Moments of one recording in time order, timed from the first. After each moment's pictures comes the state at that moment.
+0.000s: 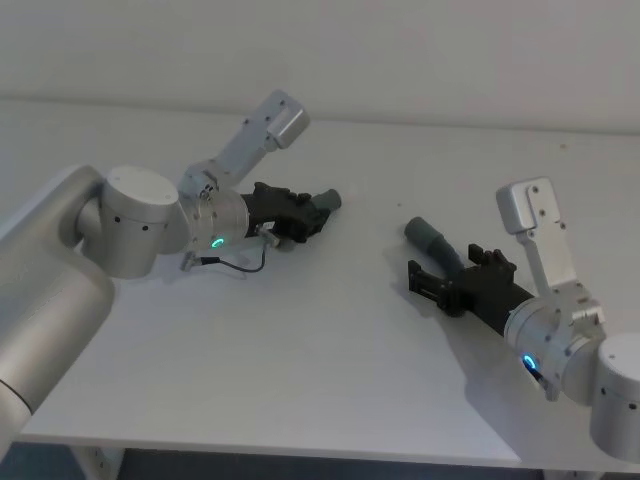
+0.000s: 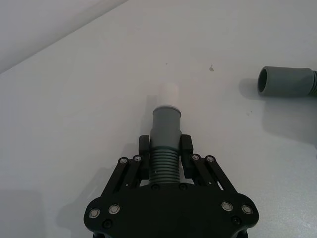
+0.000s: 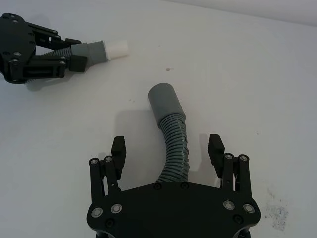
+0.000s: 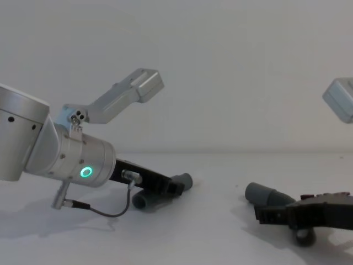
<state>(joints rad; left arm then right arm) -0.61 0.25 0.54 -1.22 -0.22 0.48 -0.46 0.11 0.28 -0.32 -1.68 0.23 0.50 0.14</state>
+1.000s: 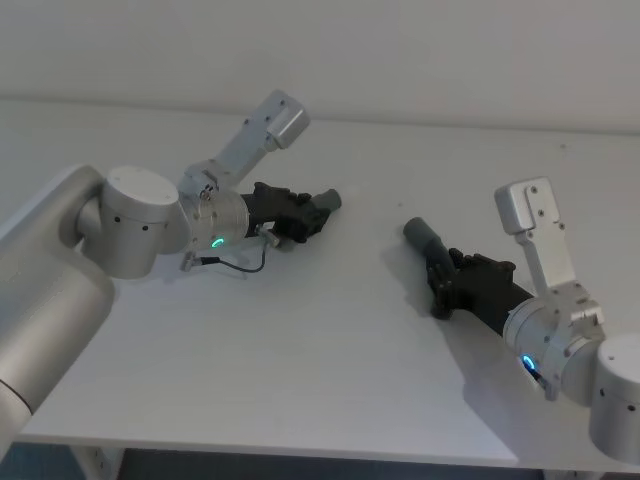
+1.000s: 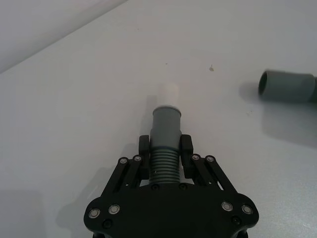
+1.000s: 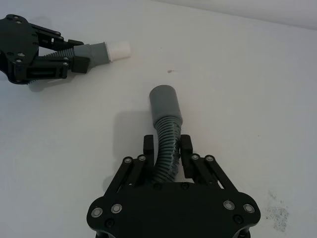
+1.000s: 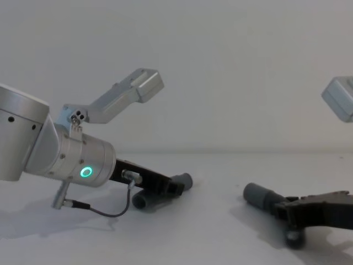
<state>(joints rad) -0.61 0.25 0.54 -1.22 -0.22 0.48 -0.46 0.11 0.27 -0.32 -1.68 0.21 0.50 0.14</state>
